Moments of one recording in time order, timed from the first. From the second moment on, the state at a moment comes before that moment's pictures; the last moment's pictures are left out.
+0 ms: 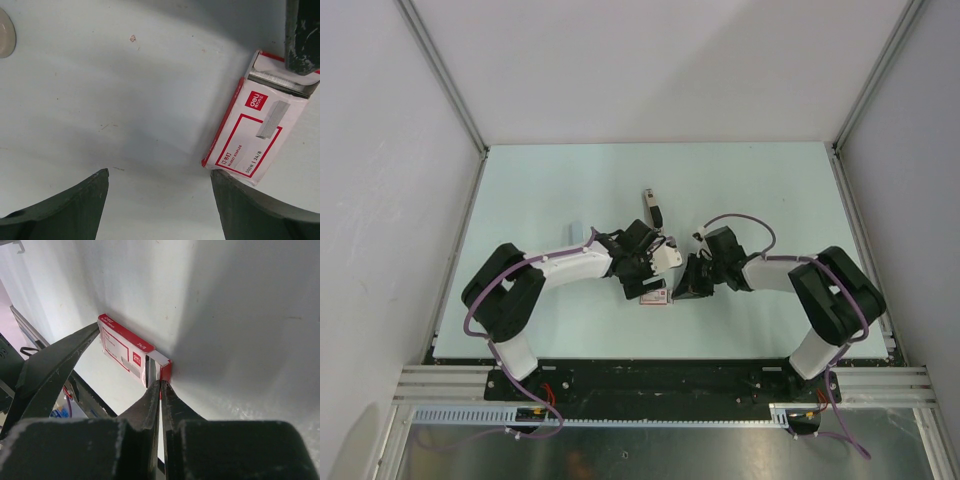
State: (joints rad) left arm -0.78 1.73 1.04 -0.43 0.03 0.53; right arm 0.55 1.66 0.70 0.05 -0.53 0.73
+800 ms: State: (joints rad) left arm -0.78 1.73 1.04 -0.42 0.03 0.53; right arm 0.54 1.70 0.70 0.10 -0.61 0.75
